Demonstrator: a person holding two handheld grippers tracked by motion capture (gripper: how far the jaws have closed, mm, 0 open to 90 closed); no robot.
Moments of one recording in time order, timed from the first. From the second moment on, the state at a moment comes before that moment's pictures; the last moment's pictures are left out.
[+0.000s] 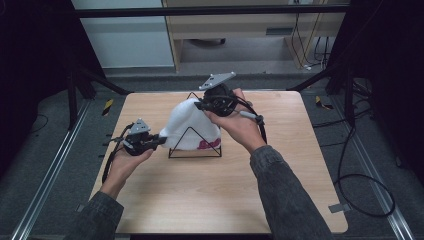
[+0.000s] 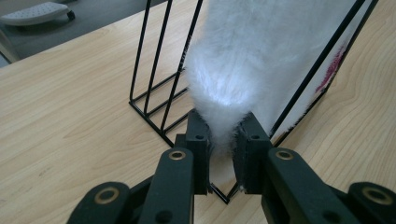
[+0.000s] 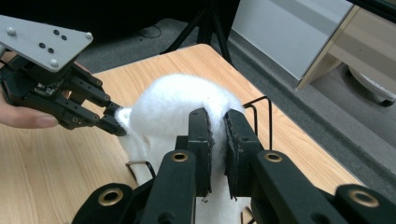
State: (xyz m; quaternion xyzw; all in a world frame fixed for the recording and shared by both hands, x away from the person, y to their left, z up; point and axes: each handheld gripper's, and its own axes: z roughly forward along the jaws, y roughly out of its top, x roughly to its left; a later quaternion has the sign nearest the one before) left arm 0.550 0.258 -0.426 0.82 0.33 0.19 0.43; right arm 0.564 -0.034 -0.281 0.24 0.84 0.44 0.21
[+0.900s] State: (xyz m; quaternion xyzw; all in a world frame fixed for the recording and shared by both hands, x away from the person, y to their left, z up) left arm 0.551 0.261 -0.445 0.83 0.34 0.17 0.41; right arm 0.561 -0.024 -0.296 0.24 0.85 0.43 0.19
